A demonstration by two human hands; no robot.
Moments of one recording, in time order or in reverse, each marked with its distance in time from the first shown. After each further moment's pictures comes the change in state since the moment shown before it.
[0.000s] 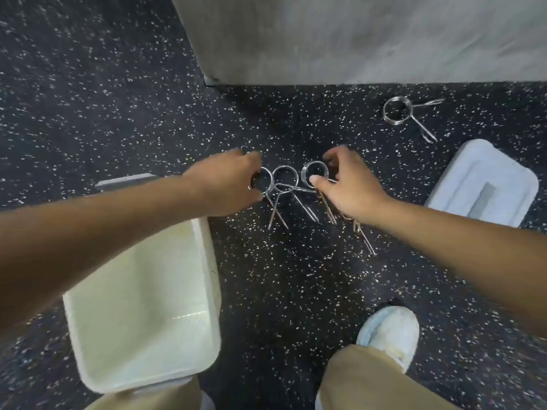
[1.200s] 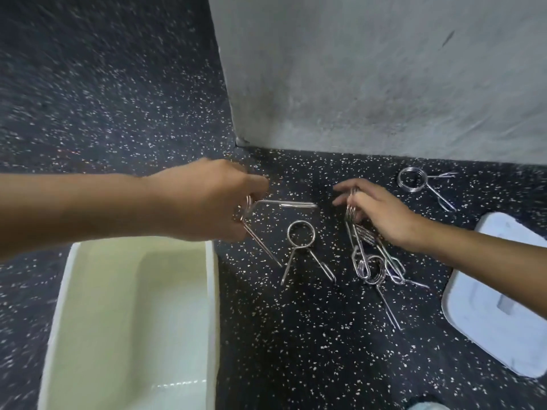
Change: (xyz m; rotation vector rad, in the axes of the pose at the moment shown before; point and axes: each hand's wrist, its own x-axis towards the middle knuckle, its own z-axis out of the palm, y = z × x) left_hand -0.055 -0.023 -0.048 0.207 0.223 0.222; right_hand 0.027 -0.005 -0.037 0.258 -0.114 -0.176
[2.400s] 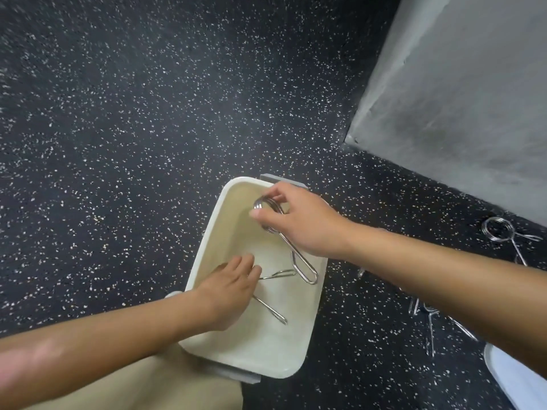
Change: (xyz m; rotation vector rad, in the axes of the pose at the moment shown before) left_hand -0.170 -0.013 0.207 -0.056 -0.107 -0.320; right_hand -0.026 -0.219 0.210 -0.246 -0.404 -0.176
